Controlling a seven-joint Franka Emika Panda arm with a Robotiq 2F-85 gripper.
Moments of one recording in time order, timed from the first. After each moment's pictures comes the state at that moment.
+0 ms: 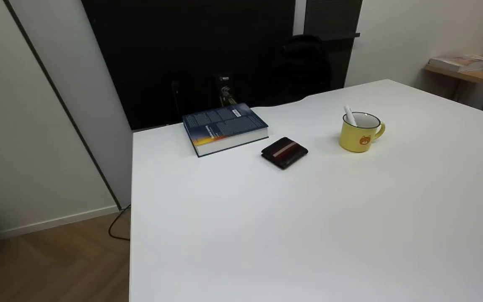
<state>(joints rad) 0.11 -0.44 0.09 -2.57 0.29 2.34 0.17</state>
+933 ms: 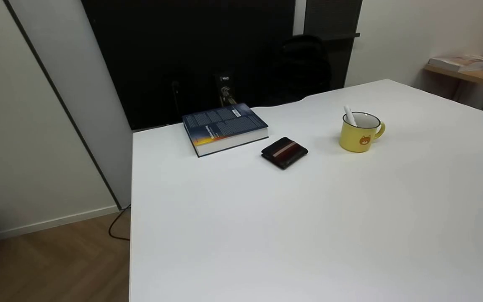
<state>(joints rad) -0.07 -0.02 0.07 -2.53 0.04 2.72 0.30</state>
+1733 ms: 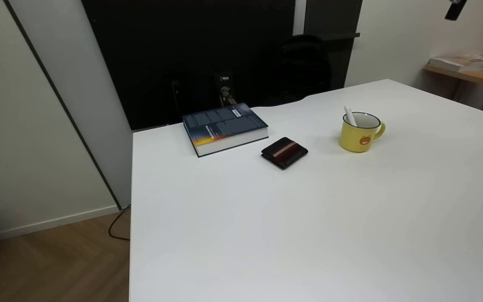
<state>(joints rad) -0.05 0.22 0.04 -2.36 0.10 2.66 0.31</state>
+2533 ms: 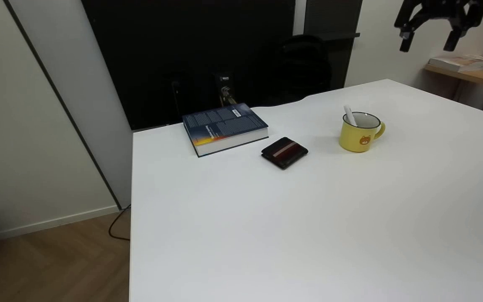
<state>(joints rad) 0.04 0.54 -0.03 -2.01 0.10 2.52 0.32</state>
